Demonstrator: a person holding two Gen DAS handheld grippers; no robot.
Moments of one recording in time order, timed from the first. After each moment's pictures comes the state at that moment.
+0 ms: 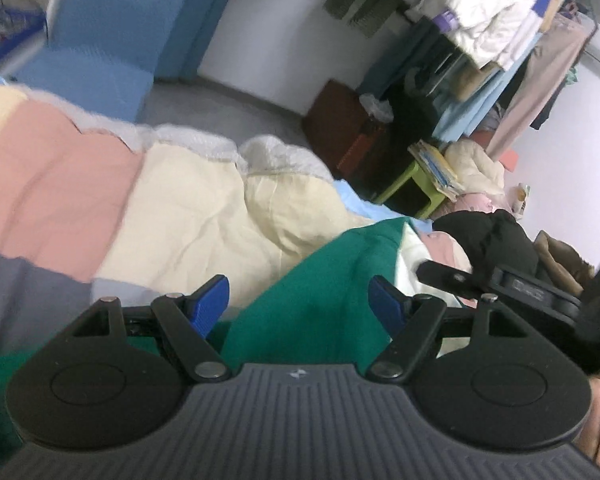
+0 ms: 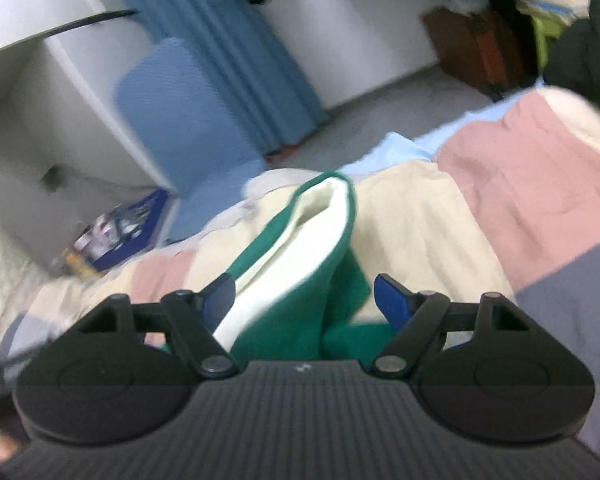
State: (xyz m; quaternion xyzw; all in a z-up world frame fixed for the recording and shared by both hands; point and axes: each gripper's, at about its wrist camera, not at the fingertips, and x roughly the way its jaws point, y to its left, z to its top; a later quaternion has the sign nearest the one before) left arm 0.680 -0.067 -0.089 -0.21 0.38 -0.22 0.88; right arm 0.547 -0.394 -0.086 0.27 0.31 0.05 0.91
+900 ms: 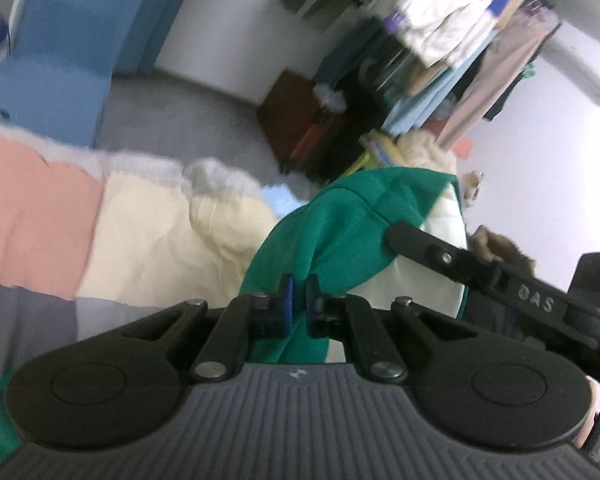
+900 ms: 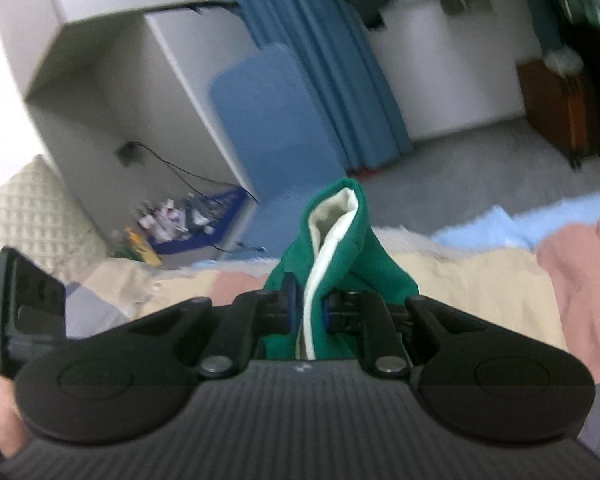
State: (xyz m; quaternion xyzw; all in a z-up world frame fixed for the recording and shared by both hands) left arm 0.642 -0.052 -0.005 -0.21 0.36 -0.28 0.86; right arm 0.510 -0.345 0.018 0.17 0.23 0.20 0.94
